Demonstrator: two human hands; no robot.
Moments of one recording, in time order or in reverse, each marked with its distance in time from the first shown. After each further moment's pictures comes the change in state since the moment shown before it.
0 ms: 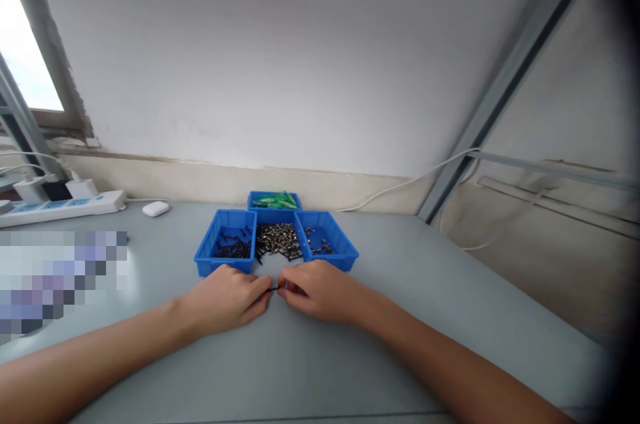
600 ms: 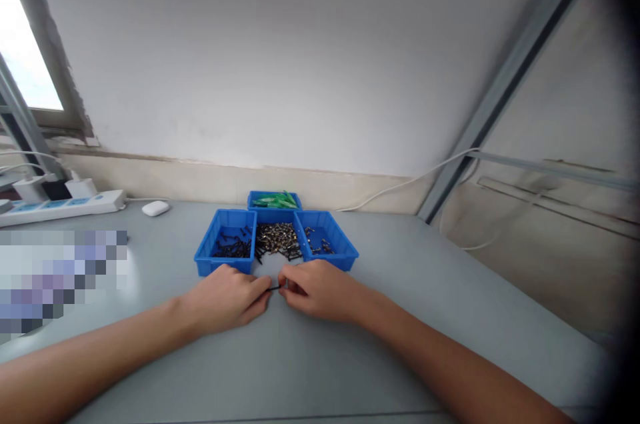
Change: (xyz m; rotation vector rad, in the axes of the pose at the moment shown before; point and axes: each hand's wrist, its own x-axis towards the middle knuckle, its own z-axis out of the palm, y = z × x) left_hand 0.000 0.000 -0.002 0.020 -0.018 -0.005; right_hand -0.001 0.000 -0.001 0.013 -0.002 0.024
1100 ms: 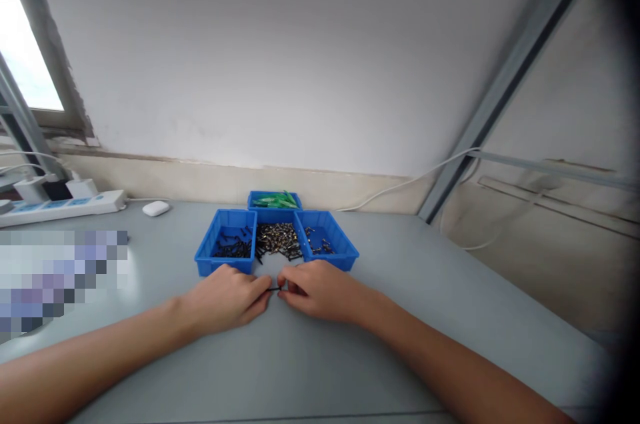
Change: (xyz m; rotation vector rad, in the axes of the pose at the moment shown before) left_hand 0.001 0.000 0.001 -0.009 0.021 0.001; right_hand -0.001 -0.001 -0.001 -0.010 -0.016 -0.020
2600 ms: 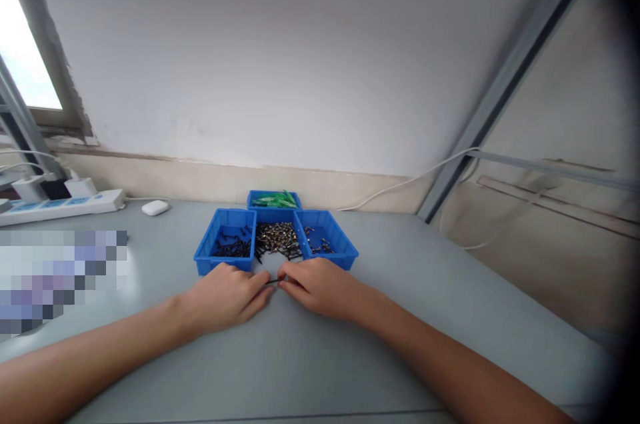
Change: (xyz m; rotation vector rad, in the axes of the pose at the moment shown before) left_hand 0.001 0.002 -0.004 0.020 -0.038 -0.063; right_hand 0.001 0.003 0.002 -0.070 0.017 0.032
